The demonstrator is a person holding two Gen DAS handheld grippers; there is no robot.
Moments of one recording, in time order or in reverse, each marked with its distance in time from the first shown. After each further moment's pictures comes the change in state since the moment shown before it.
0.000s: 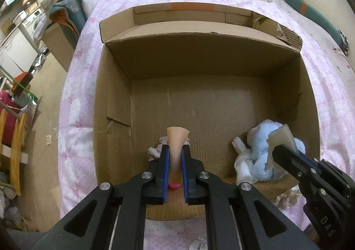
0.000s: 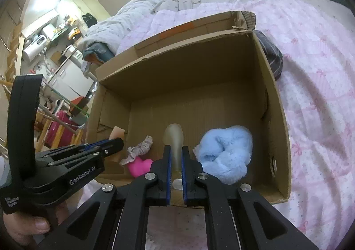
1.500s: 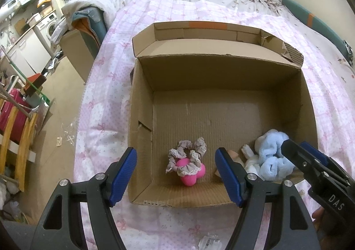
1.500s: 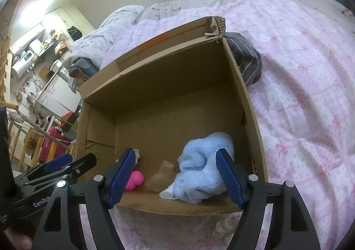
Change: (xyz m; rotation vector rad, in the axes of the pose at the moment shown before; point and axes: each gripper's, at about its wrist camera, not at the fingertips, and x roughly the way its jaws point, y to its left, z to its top) left arm -0.035 0.015 -0.008 -0.041 -0.091 0.066; right arm -0.011 -0.018 0.004 0.090 -0.051 -0.072
